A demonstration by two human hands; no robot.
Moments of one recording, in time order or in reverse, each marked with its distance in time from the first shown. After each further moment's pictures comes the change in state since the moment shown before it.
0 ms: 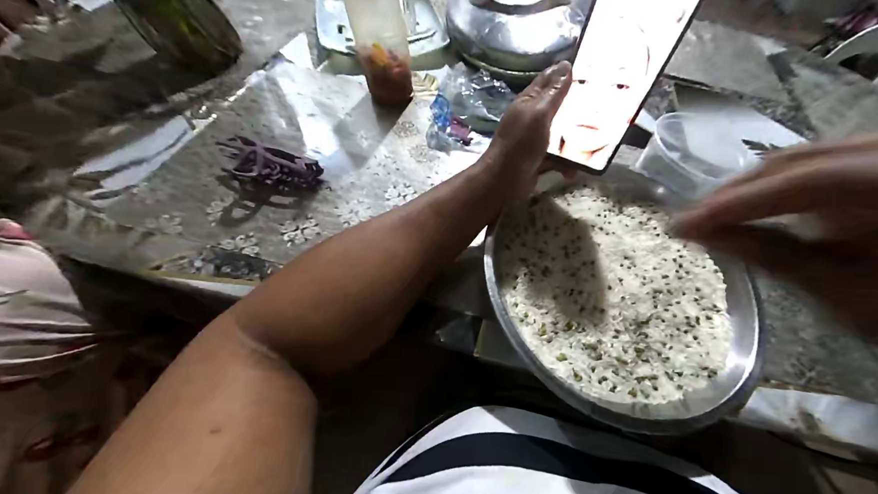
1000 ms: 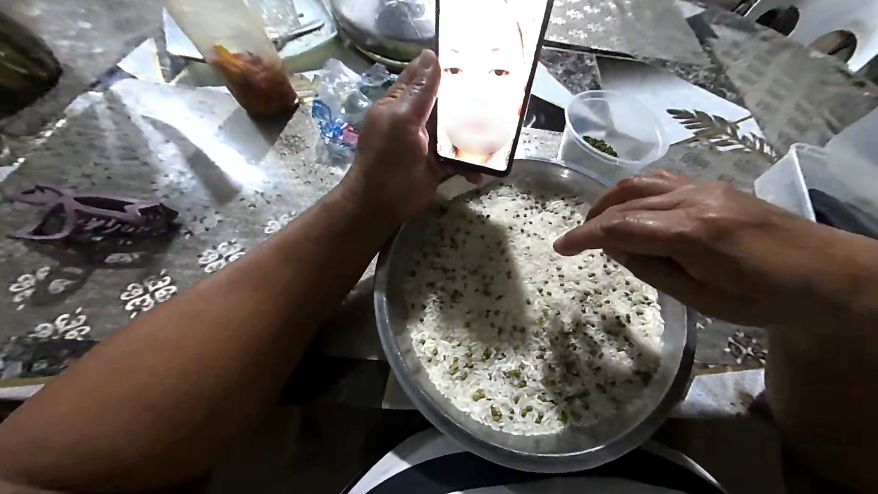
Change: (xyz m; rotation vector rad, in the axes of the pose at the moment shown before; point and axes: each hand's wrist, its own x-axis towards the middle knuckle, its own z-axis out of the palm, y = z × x) left_hand -0.002 0.002 -0.006 -0.040 -0.035 0.027; right_hand -0.022 0.034 0.012 -0.064 -0.253 -0.037
